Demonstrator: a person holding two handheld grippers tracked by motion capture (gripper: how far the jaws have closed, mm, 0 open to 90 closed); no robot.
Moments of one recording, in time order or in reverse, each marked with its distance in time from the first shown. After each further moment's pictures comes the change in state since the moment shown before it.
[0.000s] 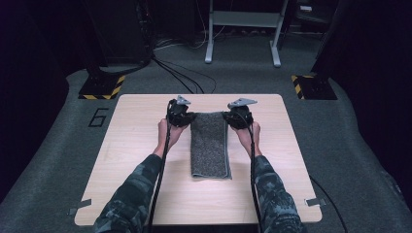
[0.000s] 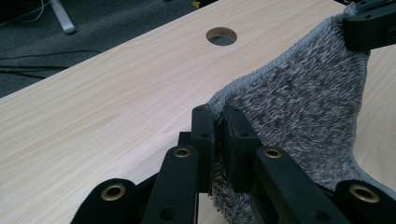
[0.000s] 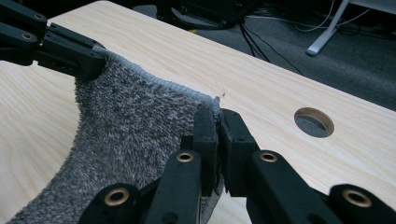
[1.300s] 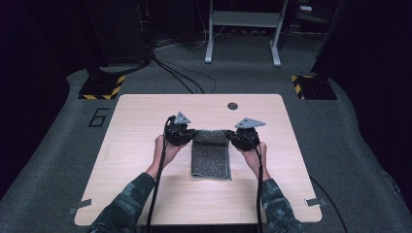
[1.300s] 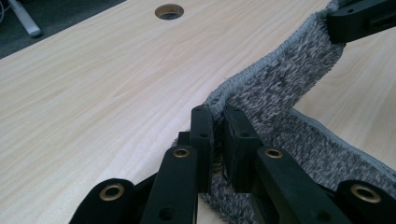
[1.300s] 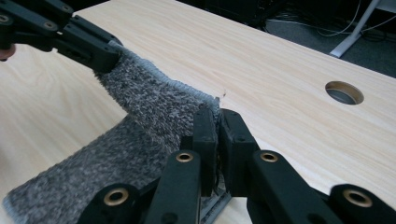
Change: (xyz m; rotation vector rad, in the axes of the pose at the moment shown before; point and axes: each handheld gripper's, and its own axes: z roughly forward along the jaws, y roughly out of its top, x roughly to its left) left arm -0.041 -0.040 -0.034 0.002 -0.094 0.066; right arm 0.030 -0.049 -0.048 -0.028 0.076 -0.048
